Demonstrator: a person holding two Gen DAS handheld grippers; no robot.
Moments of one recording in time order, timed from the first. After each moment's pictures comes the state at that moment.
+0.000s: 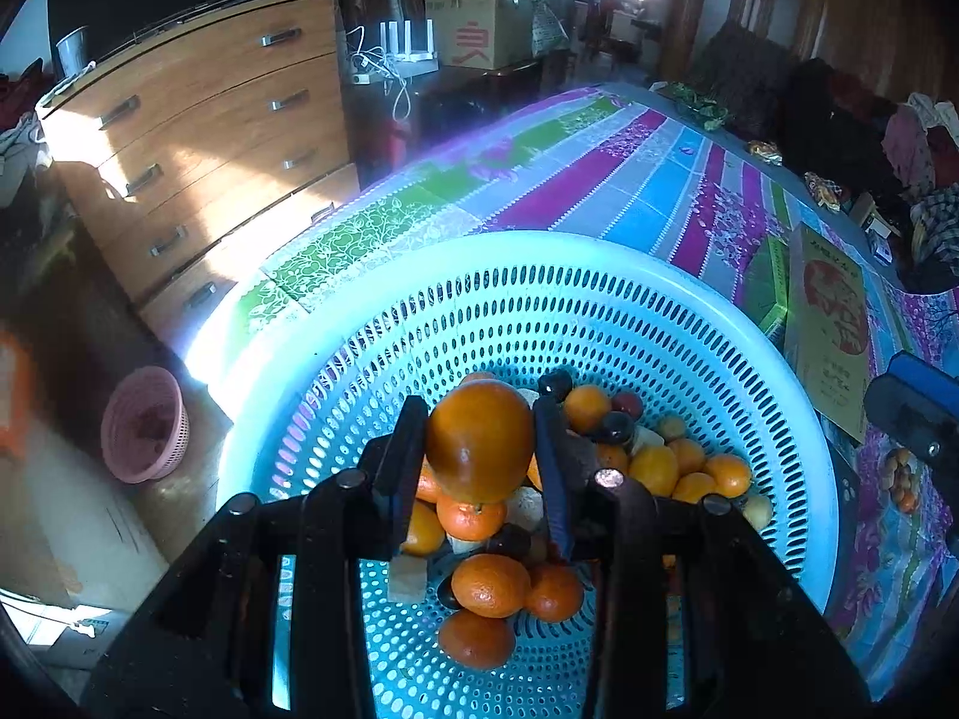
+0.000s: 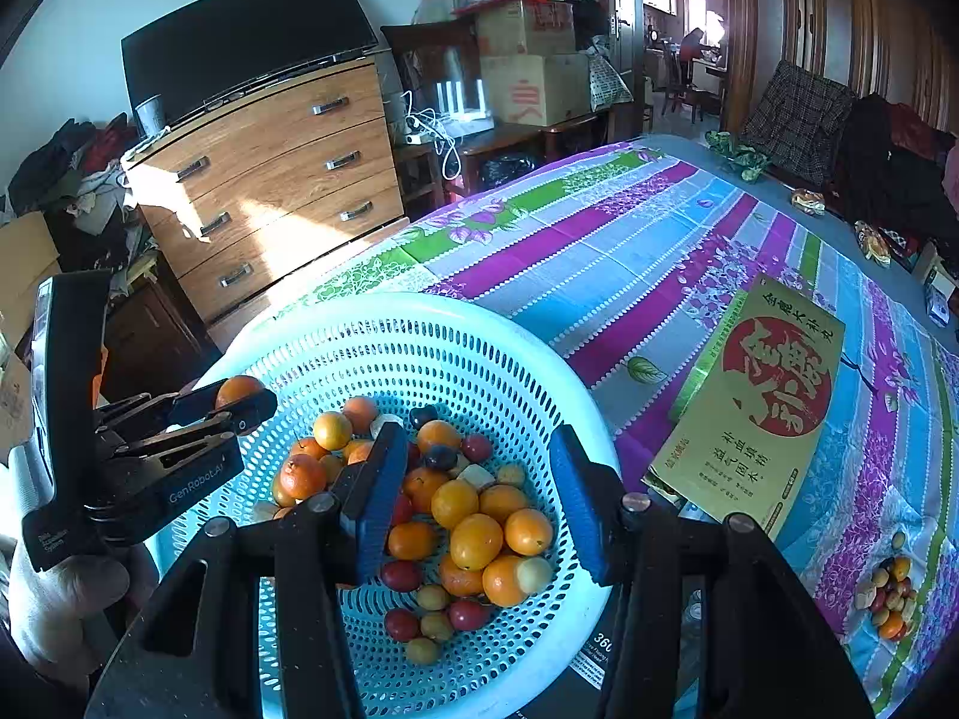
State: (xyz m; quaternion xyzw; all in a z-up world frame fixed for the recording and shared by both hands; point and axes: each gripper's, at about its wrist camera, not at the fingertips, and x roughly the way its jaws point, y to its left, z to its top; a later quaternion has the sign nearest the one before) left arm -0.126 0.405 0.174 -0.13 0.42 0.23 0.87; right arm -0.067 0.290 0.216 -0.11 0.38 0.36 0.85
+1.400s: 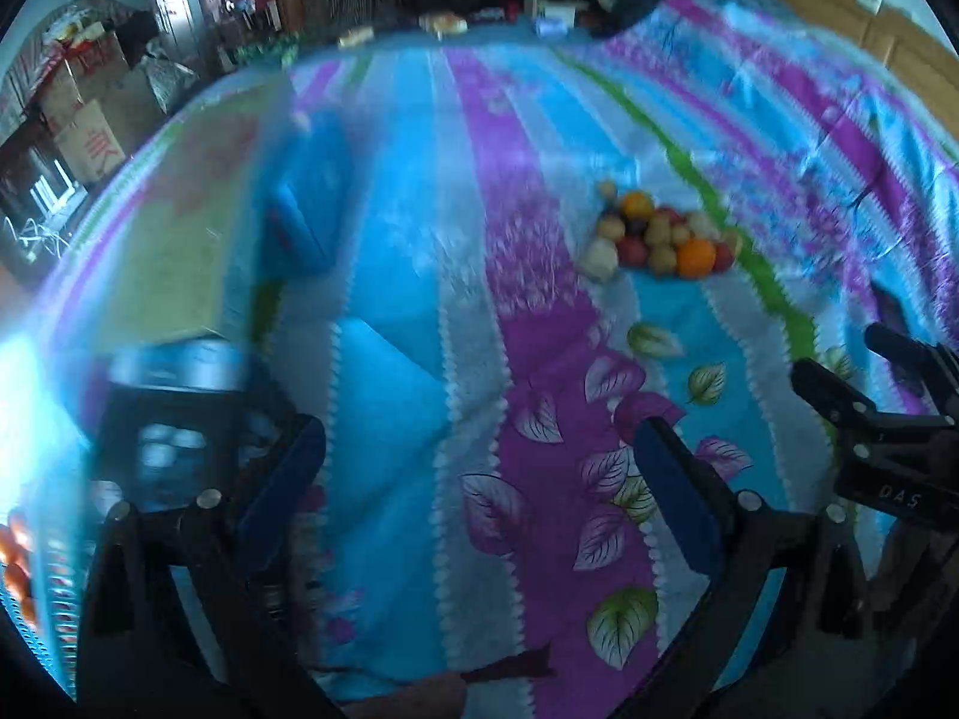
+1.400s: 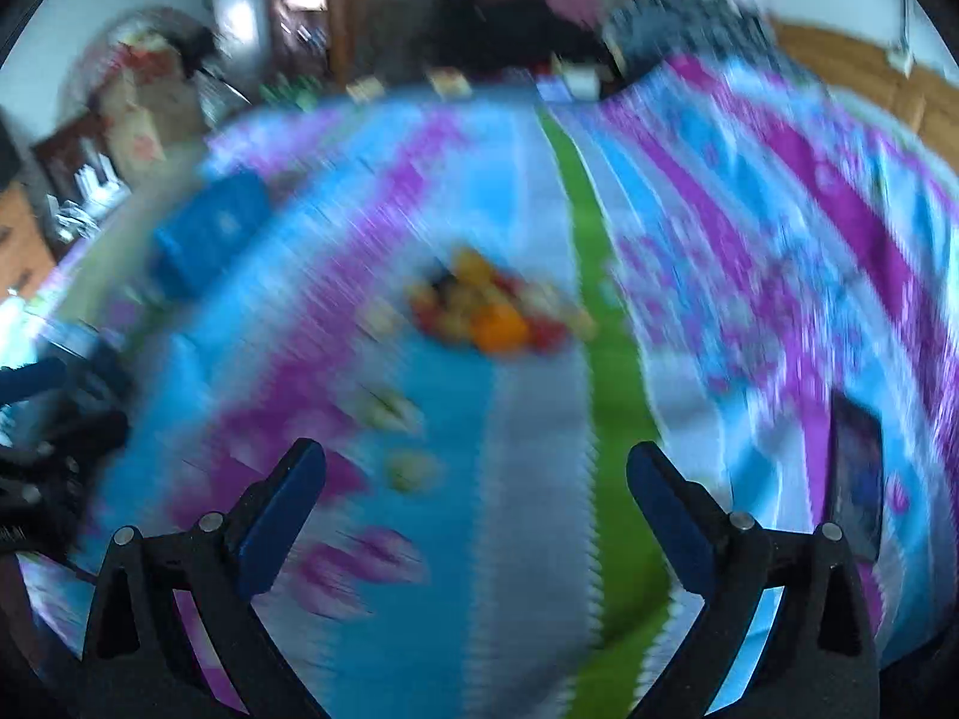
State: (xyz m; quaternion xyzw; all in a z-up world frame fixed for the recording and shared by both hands) left arm -0.022 0.017 0.090 0.07 0.48 -0.08 0.87; right arm -0.069 -0.159 0.075 0.02 0.43 -0.02 0.90
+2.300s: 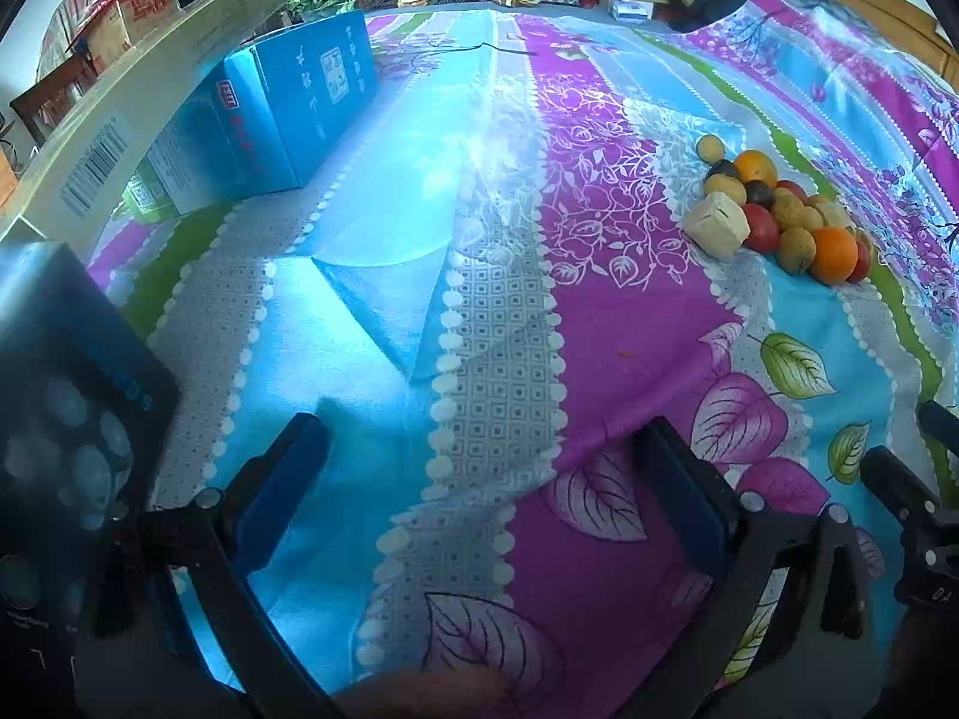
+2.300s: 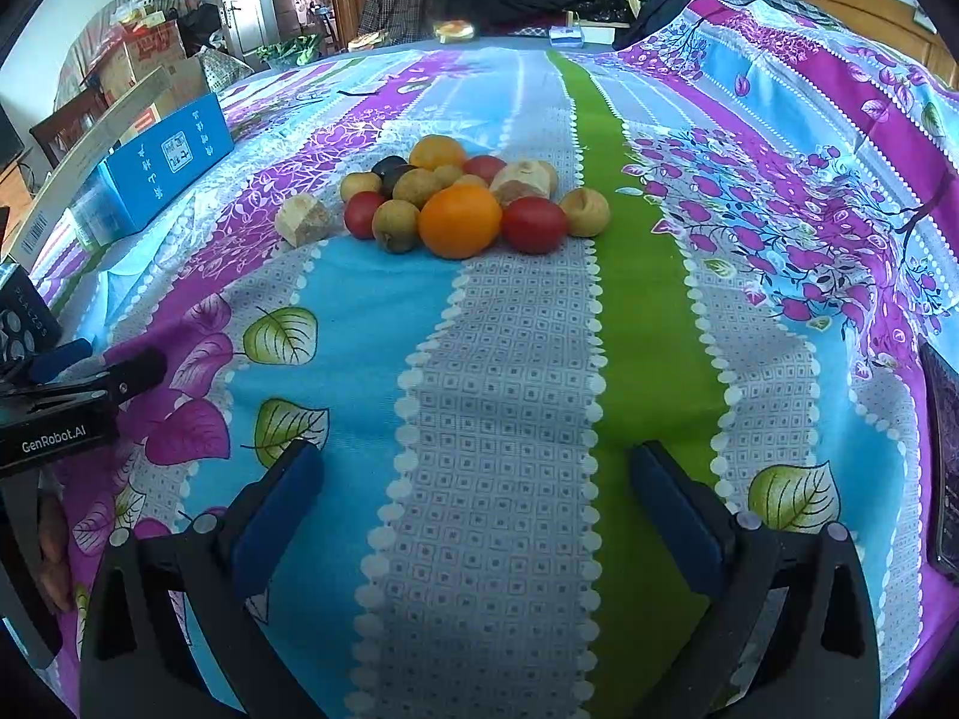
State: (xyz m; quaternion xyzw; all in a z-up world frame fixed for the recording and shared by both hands) left arm 0.016 0.015 0.000 0.03 0.47 -0.01 0.88; right arm -0.042 -0.182 -0.012 0.02 0.44 0.02 0.90
